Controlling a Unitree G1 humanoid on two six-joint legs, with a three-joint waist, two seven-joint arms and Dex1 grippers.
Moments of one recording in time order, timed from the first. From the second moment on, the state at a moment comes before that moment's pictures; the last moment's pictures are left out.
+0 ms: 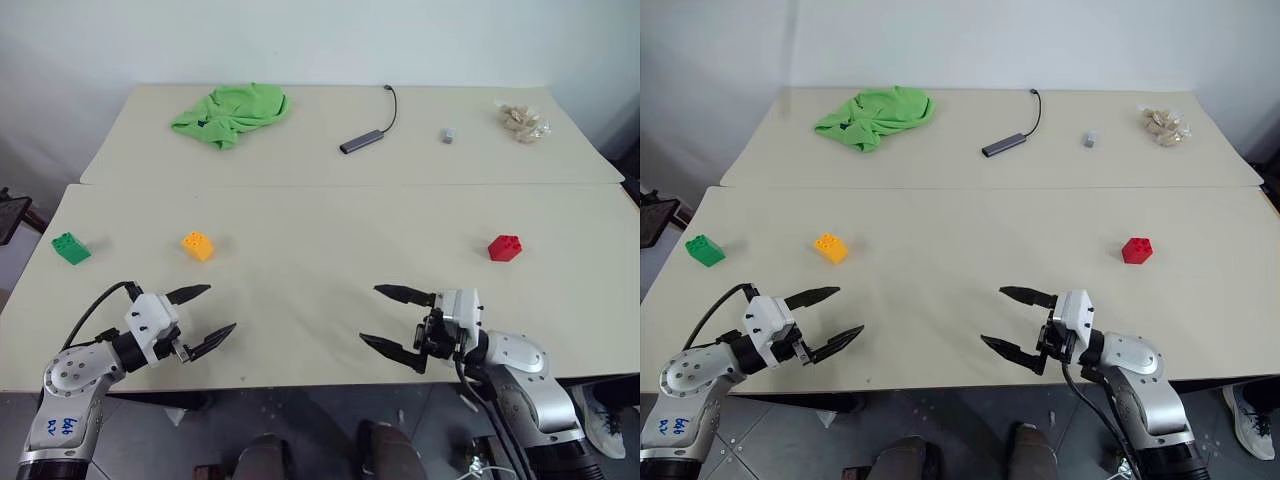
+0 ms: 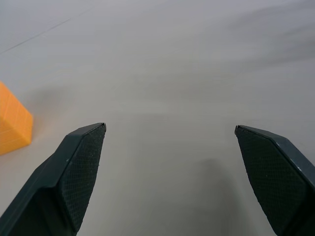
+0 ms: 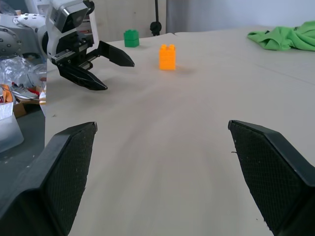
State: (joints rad) left arm 0.07 0.64 0.23 -0.03 -0.33 -0.12 -0.88; right arm -0.06 -0.46 0.04 -0.17 0.47 -0.03 1.08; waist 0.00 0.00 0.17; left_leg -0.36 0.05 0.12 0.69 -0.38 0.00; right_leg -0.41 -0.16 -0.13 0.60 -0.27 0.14
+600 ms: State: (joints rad) left arm -0.20 0.59 0.05 -0.12 -0.43 0.07 -0.97; right arm 0.18 -0.49 -0.45 -0.26 0.62 0.00 0.80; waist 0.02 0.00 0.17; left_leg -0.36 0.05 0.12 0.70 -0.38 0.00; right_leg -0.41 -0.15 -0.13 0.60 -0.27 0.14
